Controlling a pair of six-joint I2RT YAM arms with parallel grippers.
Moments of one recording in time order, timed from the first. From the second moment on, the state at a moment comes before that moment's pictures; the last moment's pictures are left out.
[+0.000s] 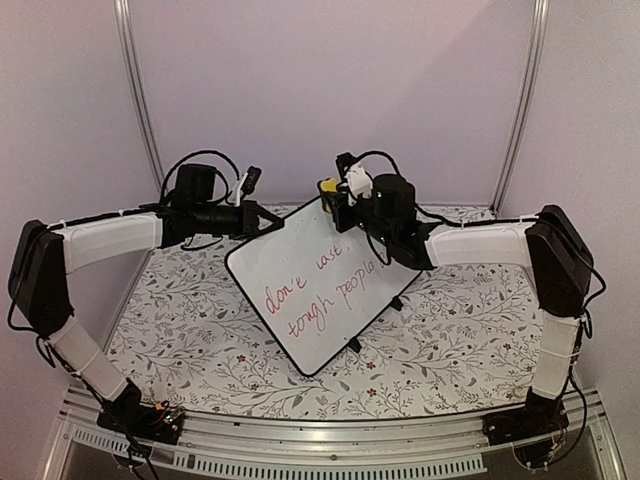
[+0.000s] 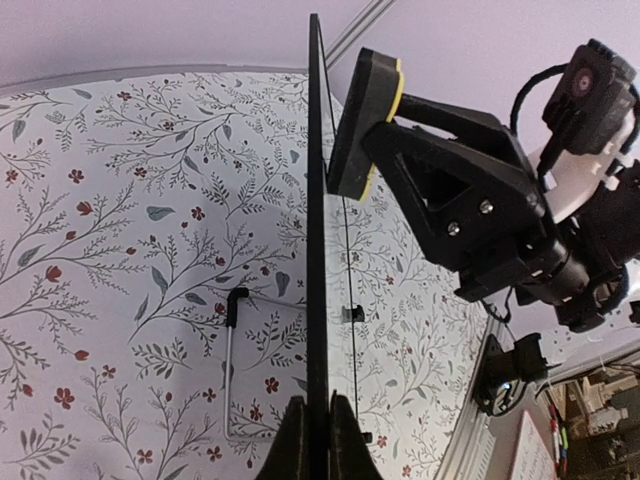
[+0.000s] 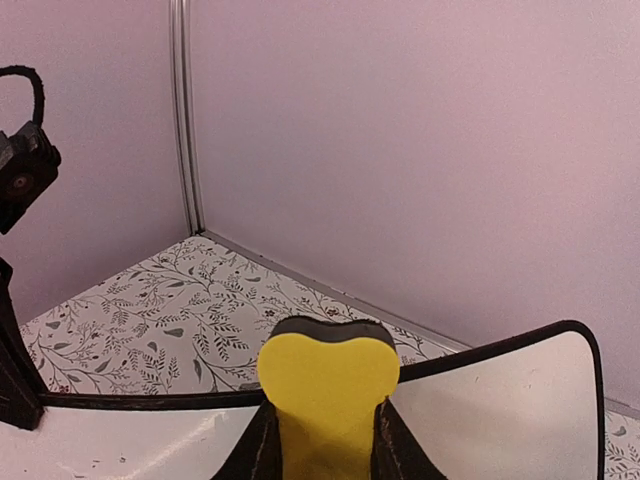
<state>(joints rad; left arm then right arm) -0.45 1.60 1.13 -0.01 0.65 -0.42 0.78 1.96 1.38 0.52 0.17 -0.02</state>
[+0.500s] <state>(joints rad) -0.45 1.60 1.13 -0.01 0.64 -0.43 0.78 1.85 1.11 0.58 0.17 0.02</state>
